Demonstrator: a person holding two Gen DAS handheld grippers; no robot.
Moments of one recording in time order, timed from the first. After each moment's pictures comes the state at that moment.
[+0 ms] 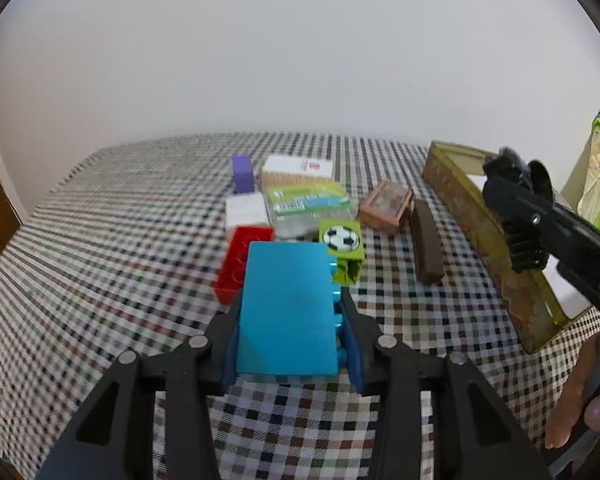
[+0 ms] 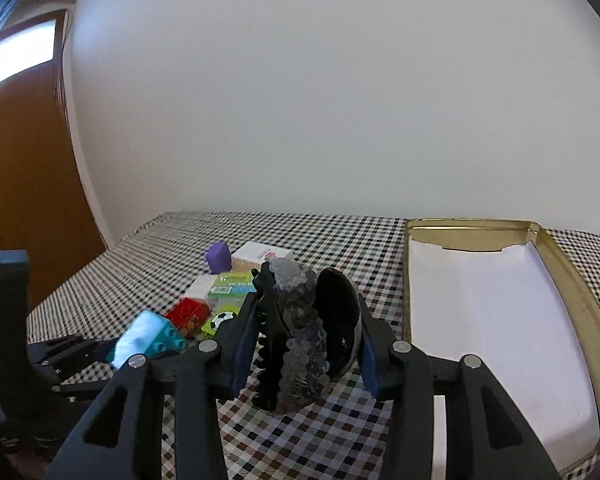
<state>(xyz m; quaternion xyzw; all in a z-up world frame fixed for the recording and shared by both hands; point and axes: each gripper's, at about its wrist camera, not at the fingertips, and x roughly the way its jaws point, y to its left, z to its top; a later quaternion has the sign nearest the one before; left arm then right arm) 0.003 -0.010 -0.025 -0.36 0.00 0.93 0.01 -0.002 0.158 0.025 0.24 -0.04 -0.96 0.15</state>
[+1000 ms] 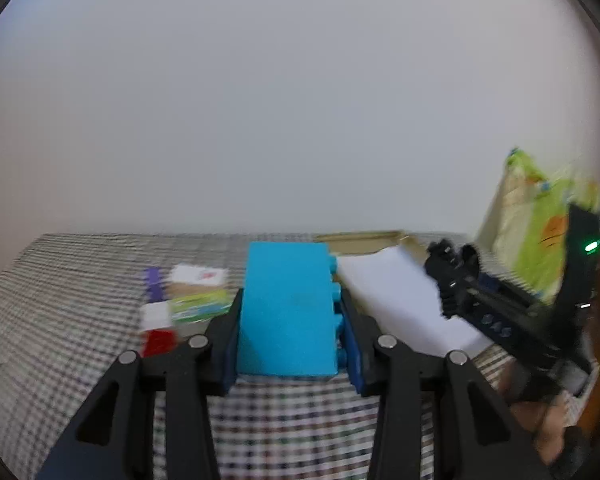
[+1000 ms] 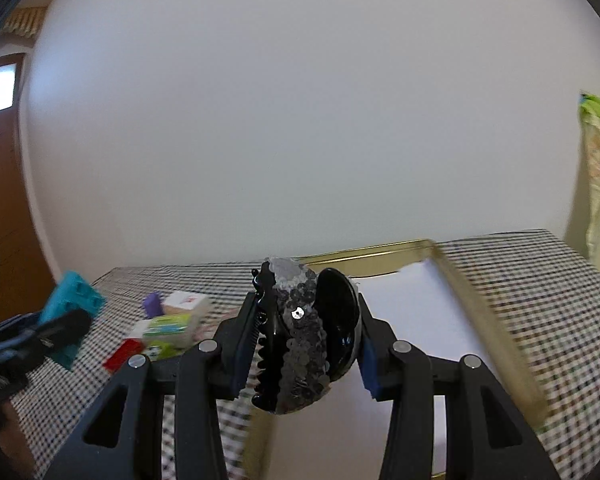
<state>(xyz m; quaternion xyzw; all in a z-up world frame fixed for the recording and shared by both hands) 0.018 0.032 0.040 -0.22 -0.02 0.96 0.16 0.033 0.248 0.043 0.17 -0.08 -0.98 0.04</state>
